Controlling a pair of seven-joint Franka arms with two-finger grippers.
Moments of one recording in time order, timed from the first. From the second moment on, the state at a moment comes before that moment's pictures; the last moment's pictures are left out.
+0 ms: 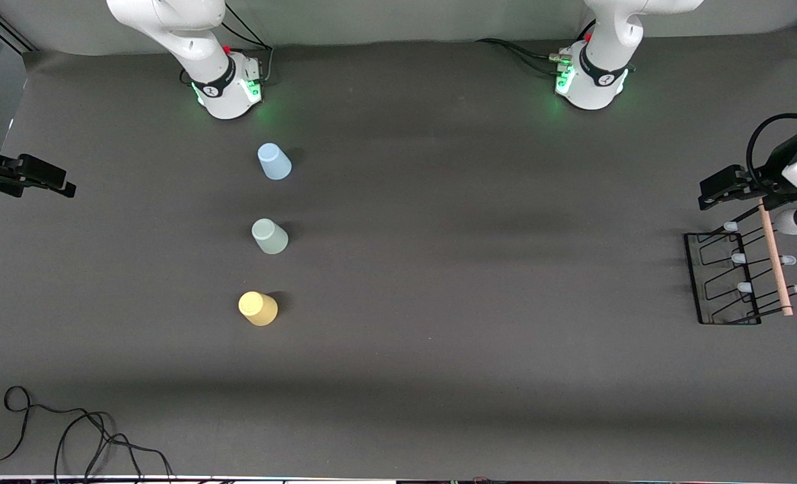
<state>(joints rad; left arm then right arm) -0.12 0.08 0.08 -1.48 -0.01 1.52 -0.02 -0.08 -0.01 -0.02 -1.60 0.04 1.51 -0.02</state>
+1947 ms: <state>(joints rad) 0.32 0.27 0.11 -1.89 0.04 2.04 0.48 -0.08 -0.01 -0.02 -1.61 0.04 1.51 -0.02</state>
